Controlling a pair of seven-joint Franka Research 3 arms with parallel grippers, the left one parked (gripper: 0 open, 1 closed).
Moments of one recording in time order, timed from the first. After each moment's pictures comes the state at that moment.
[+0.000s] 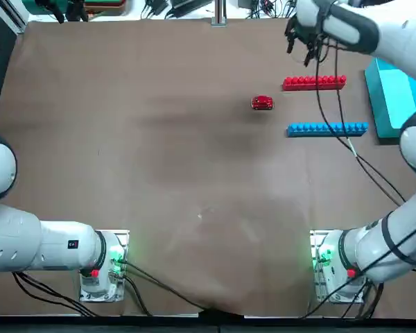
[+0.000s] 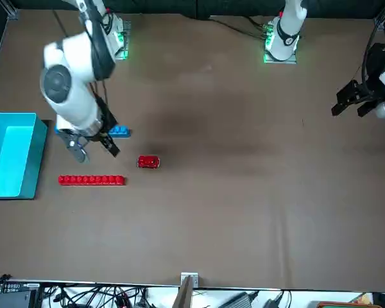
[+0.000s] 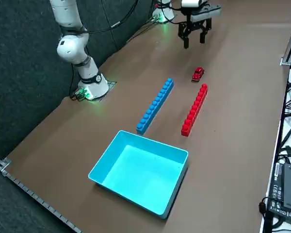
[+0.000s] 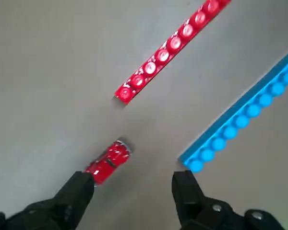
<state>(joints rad) 0.42 0.25 -0.08 -1.73 -0.03 1.93 1.11</state>
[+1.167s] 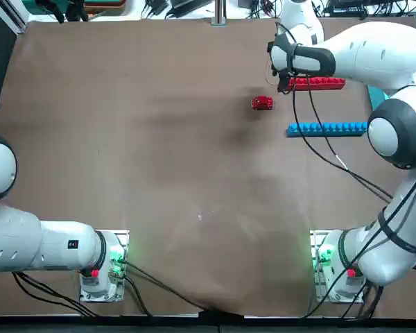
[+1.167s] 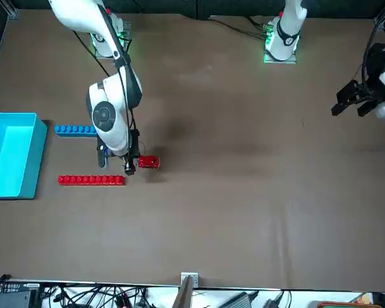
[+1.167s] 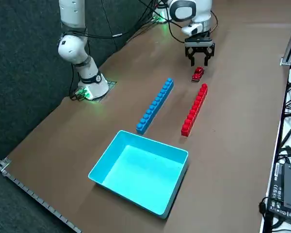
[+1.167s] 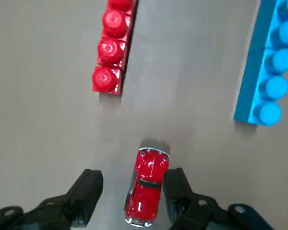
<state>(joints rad) 0.48 0.44 -0.08 -1.82 -0.03 2.25 1.80</state>
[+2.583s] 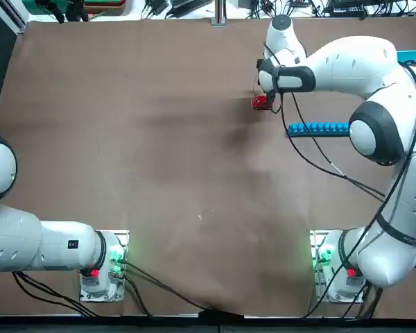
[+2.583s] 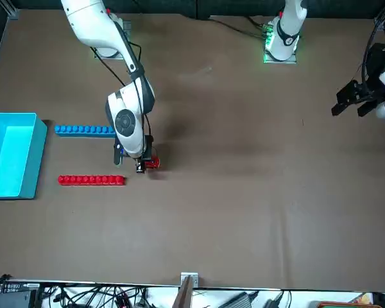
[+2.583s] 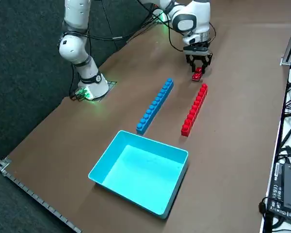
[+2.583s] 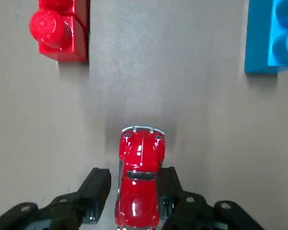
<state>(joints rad) 0.55 0.56 -0.08 -1.82 -0.03 2.35 2.01</state>
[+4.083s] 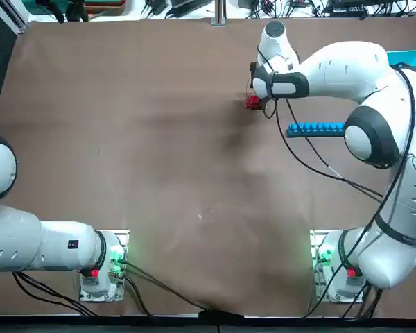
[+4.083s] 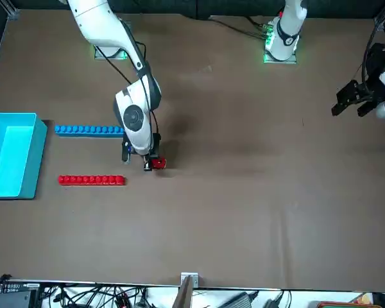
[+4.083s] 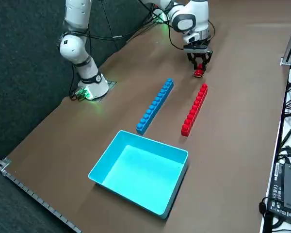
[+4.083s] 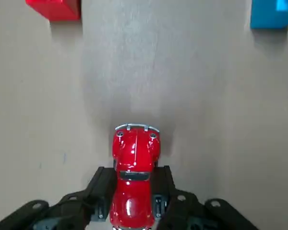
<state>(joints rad) 0.60 0.58 -0.08 -1.82 0.00 2.41 2.06</state>
